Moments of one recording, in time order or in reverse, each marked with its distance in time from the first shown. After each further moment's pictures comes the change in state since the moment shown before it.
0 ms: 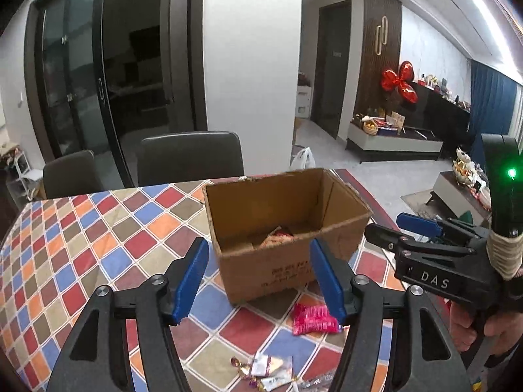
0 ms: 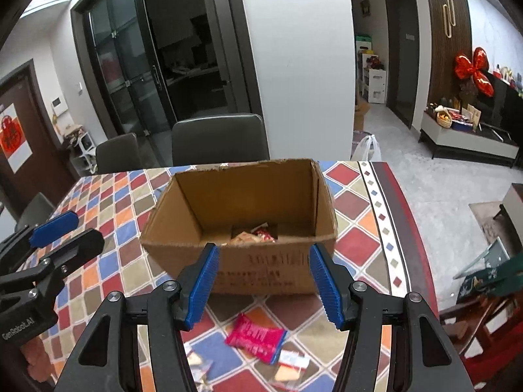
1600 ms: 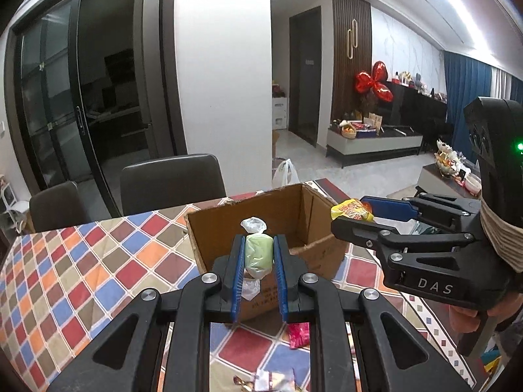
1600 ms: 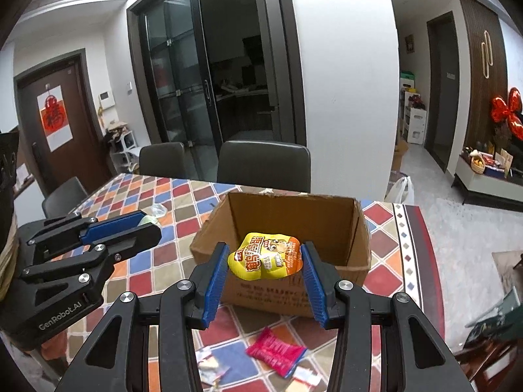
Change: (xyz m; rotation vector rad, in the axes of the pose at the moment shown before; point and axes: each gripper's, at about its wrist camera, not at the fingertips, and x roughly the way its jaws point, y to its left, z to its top) left arm 0.007 -0.006 0.022 0.096 -0.056 -0.074; right arm -0.025 0.025 0.009 -0.167 -0.115 0.152
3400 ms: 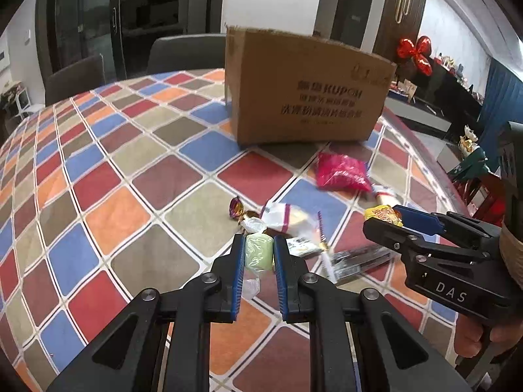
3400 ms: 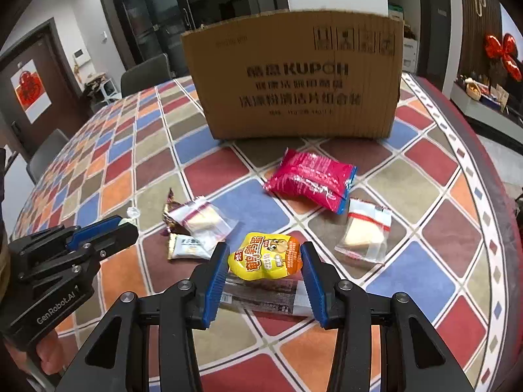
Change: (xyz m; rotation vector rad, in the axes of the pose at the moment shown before) left arm 0.006 0.001 -0.214 -0.213 0.253 0.050; right arm 0.048 0.035 -0.196 0.105 0.274 -0.033
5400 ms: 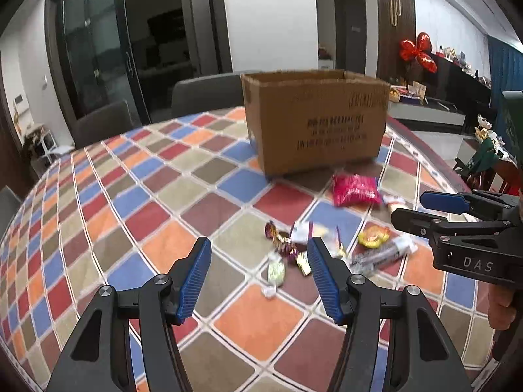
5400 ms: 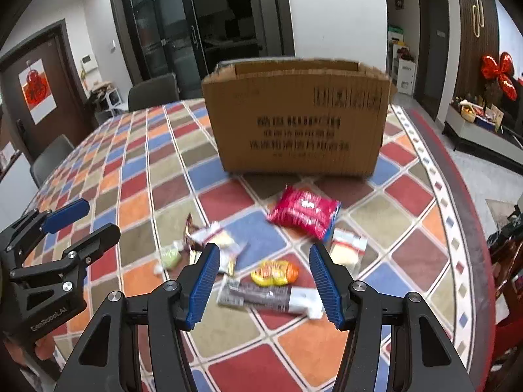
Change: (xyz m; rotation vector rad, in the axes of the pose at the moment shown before) left arm -0.047 -0.002 -0.005 0.099 -0.107 0.154; right arm -0.046 0.009 0.013 -0.038 -0.069 -0.024
